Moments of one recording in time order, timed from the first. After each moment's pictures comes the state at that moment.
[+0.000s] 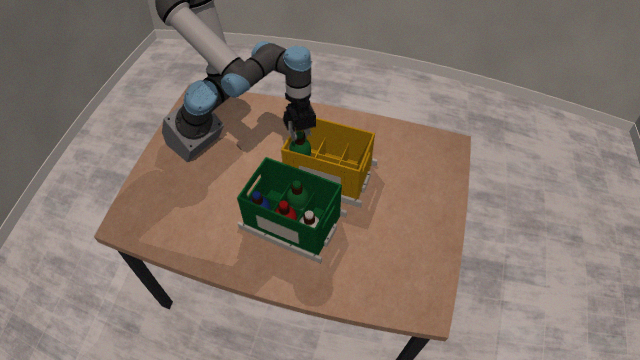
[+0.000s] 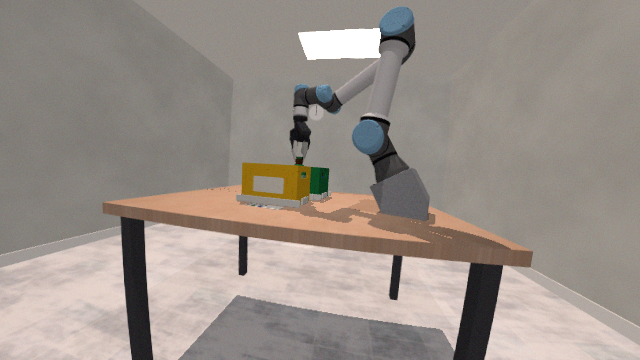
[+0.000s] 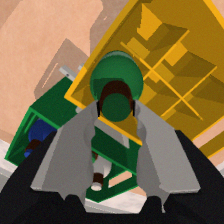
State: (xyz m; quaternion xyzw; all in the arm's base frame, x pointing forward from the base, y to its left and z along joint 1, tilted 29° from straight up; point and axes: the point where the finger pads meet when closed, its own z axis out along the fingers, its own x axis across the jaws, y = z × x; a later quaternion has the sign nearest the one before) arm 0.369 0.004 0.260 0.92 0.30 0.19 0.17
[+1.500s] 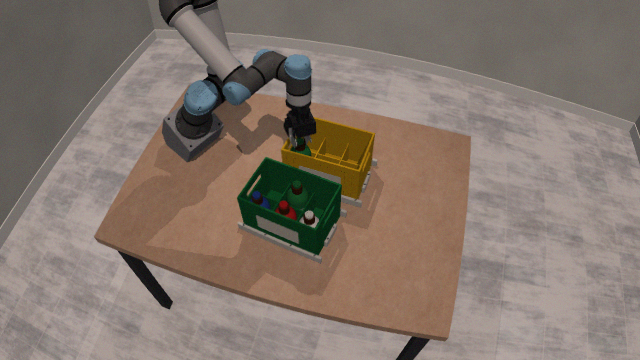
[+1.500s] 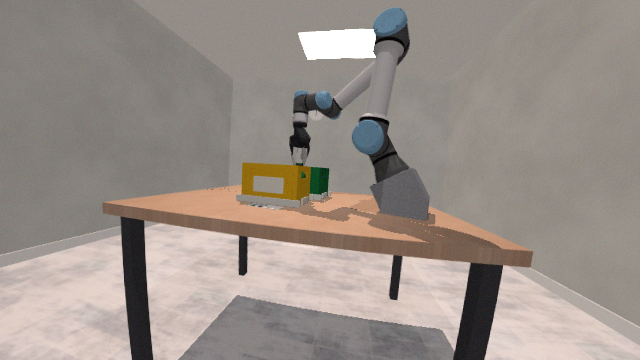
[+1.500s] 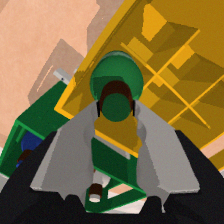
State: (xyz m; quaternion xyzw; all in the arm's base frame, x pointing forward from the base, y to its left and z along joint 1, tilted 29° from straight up) arm 0.382 -0.003 0.233 0.92 0.30 0.19 0.17
